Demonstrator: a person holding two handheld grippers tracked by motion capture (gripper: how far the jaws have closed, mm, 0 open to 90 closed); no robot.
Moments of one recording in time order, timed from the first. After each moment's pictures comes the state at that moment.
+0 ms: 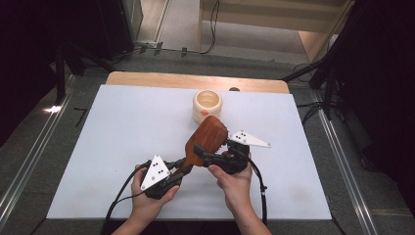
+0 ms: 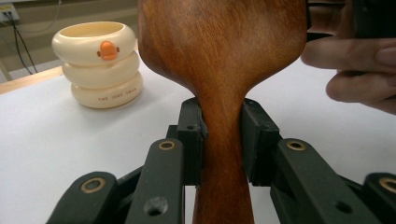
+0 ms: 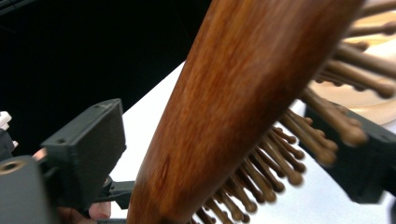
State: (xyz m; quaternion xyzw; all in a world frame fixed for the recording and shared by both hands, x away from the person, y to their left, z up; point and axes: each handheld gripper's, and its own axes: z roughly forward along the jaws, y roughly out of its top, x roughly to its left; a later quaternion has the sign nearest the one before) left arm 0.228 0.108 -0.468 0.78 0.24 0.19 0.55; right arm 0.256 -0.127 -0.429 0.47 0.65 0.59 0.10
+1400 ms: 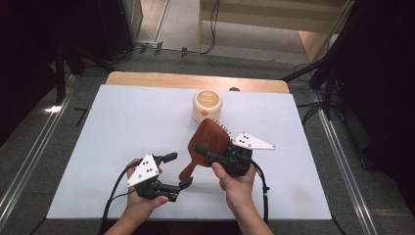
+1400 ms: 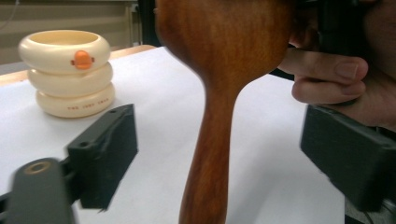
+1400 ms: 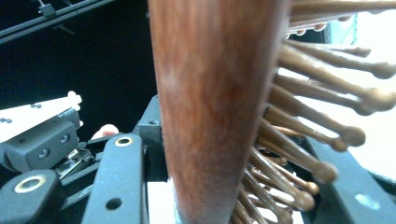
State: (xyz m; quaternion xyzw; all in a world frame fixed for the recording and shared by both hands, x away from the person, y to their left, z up) left arm 0.232 0.131 -0.462 0.76 0.23 0.11 0.60; right arm 0.246 -0.134 -0.420 0.39 0.66 0.63 0.08
